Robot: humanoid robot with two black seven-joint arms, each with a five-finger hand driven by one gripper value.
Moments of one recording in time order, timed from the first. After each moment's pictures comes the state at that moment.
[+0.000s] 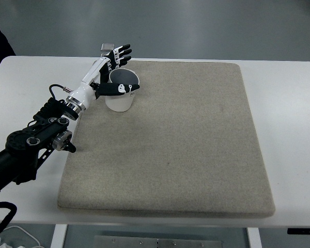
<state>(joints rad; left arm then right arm) -0.72 0.22 -0.69 -0.74 0.82 -0.04 -0.61 0.04 0.00 0.01 0.09 0.02 0.03 -0.23</state>
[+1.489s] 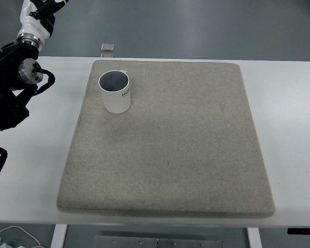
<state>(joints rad) -1.05 0.28 -0.72 -0.43 0.02 -0.06 -0.38 0.04 0.00 0.01 0.09 0.02 0.03 -0.23</state>
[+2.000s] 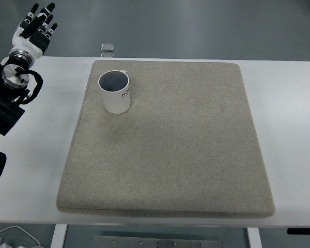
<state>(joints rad) -1.01 0.26 -0.78 -0.32 -0.28 -0.13 -0.17 0.03 0.00 0.01 0.09 0.02 0.04 -0.23</state>
